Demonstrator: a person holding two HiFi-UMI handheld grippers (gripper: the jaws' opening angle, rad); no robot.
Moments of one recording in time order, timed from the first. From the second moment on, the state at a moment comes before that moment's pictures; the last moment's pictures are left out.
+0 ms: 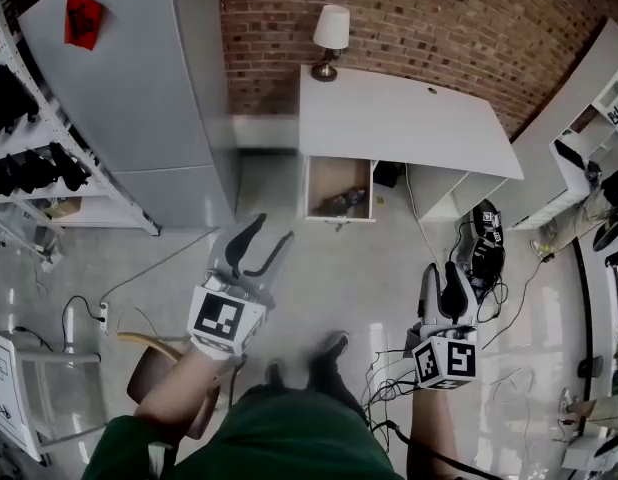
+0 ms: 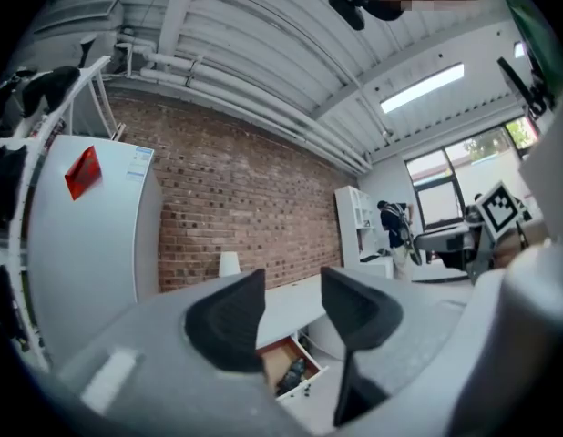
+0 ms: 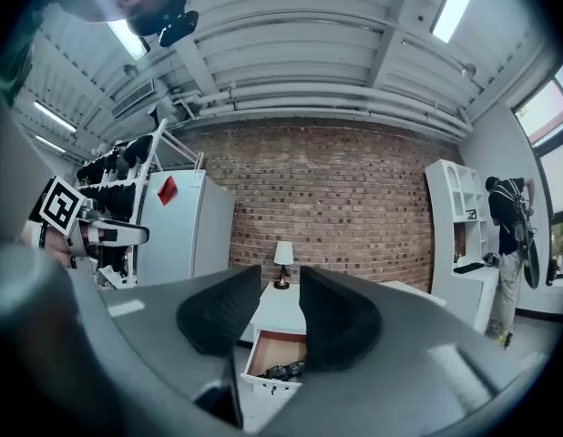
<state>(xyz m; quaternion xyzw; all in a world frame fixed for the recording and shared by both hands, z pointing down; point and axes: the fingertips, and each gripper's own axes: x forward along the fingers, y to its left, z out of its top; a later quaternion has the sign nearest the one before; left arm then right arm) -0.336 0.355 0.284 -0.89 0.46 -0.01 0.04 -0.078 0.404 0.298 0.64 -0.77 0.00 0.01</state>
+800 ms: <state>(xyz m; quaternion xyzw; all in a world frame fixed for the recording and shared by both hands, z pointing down) -0.171 0.231 0.342 -0.86 0.49 -0.11 0.01 0.066 0.255 0.351 0.57 -0.82 0.06 -0.02</state>
